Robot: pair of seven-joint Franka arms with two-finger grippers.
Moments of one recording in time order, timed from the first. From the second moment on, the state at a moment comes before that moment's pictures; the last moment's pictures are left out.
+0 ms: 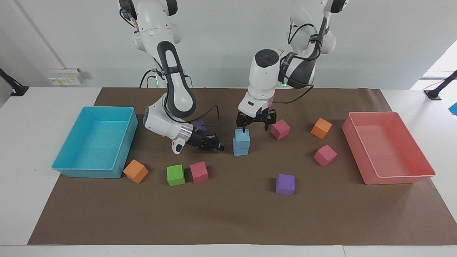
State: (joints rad) left arm -0.54 0.19 -0.07 -1.75 0.04 1.99 -0.64; right arm 0.32 0.37 -0.04 -2.01 1.25 2.26 -0.58
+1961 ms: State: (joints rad) left arm -0.10 0.00 -0.05 -1.50 -0.02 1.50 0.02; right arm 0.02 -0.01 -0.07 -1.63 0.03 1.69 -0.09
